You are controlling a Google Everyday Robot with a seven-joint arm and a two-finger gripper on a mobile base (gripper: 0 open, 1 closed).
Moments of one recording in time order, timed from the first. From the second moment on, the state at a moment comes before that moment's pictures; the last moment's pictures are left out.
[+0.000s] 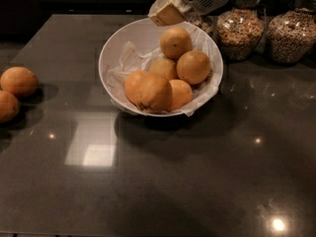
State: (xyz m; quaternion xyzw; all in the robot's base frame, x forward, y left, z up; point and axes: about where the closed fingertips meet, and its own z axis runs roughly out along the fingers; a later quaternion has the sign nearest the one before) arm 0.591 -0.018 1.040 -0.59 0.67 0.11 0.44
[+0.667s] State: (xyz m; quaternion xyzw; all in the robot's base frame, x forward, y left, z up) arm 0.579 -0.021 1.030 -0.58 0.68 0.12 0.43
